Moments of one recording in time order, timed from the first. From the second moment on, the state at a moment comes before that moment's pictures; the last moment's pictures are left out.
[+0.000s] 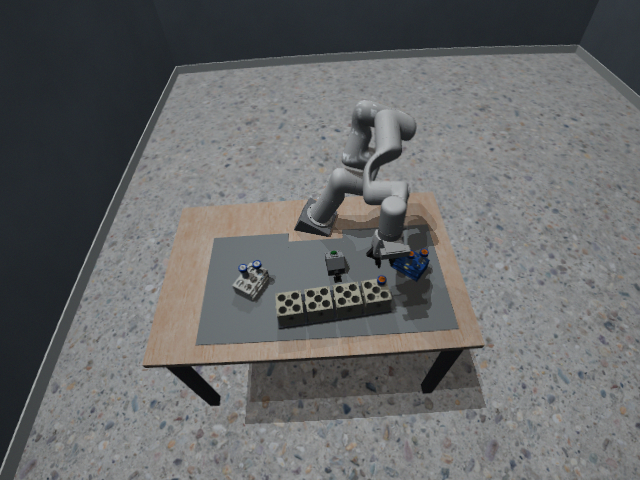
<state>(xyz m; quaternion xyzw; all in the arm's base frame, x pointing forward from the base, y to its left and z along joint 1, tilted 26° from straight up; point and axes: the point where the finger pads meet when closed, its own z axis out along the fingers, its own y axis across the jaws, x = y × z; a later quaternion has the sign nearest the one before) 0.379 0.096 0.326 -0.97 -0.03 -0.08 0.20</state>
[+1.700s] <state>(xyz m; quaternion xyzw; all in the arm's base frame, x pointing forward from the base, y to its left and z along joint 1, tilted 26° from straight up) 0.329 0.168 0.357 -0.92 -0.33 -0.14 0.17</state>
